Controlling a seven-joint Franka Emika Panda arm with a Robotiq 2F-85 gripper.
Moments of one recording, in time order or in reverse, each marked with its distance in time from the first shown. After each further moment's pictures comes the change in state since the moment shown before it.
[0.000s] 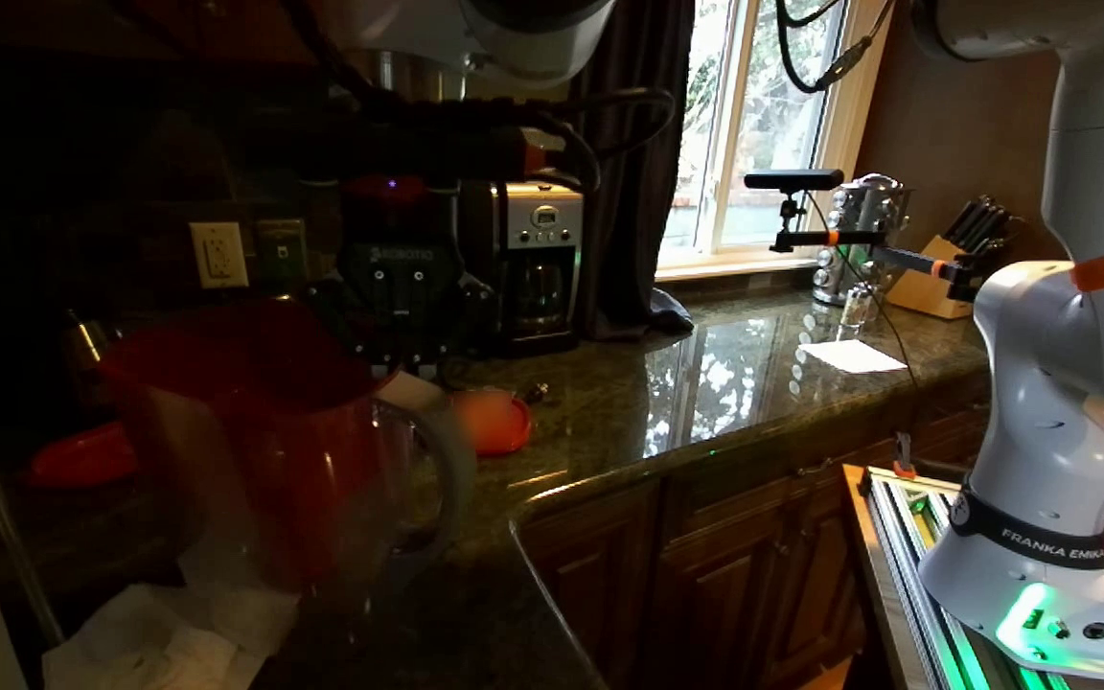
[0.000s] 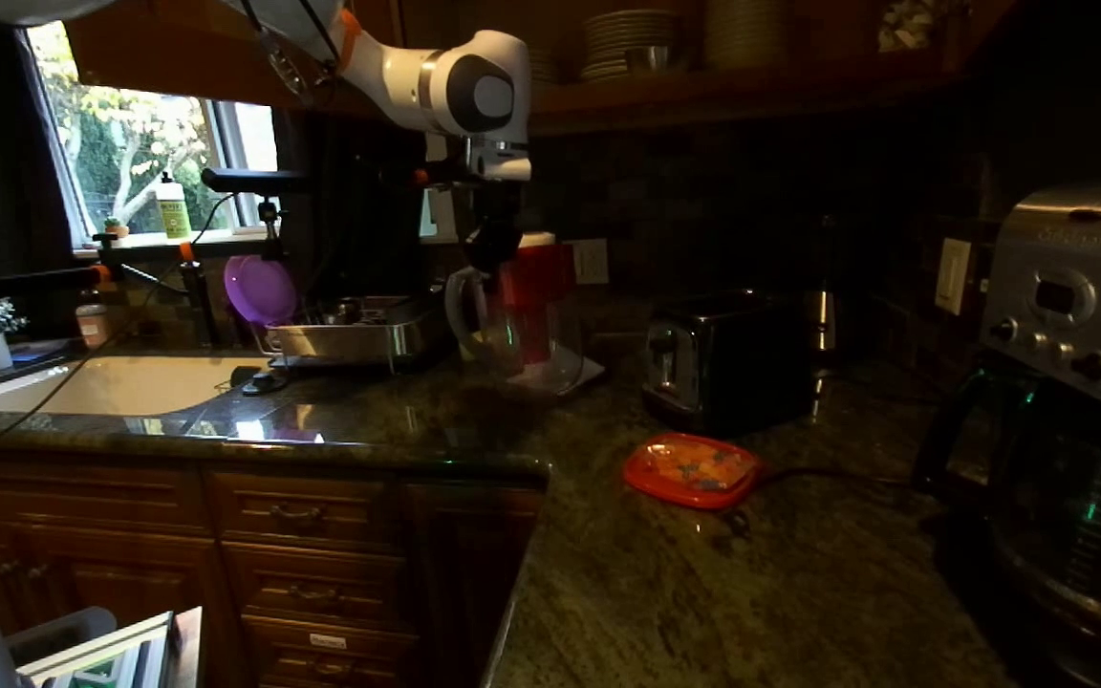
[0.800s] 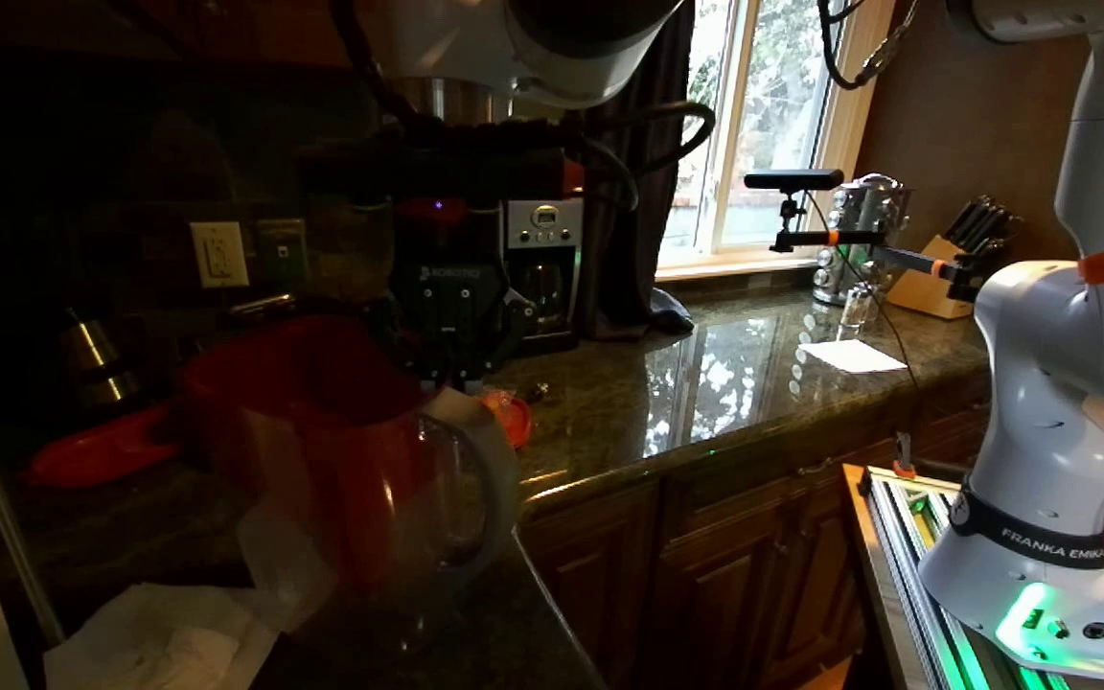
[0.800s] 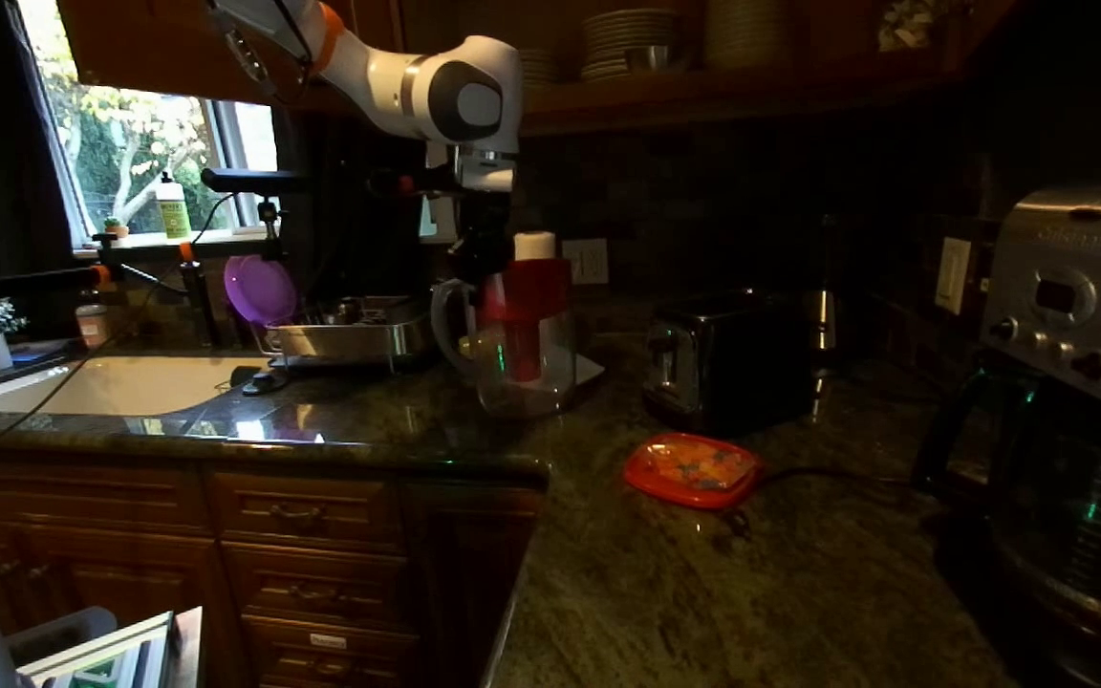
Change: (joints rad) arm -0.017 -0.087 -0.001 -0.152 0.049 0.043 0.086
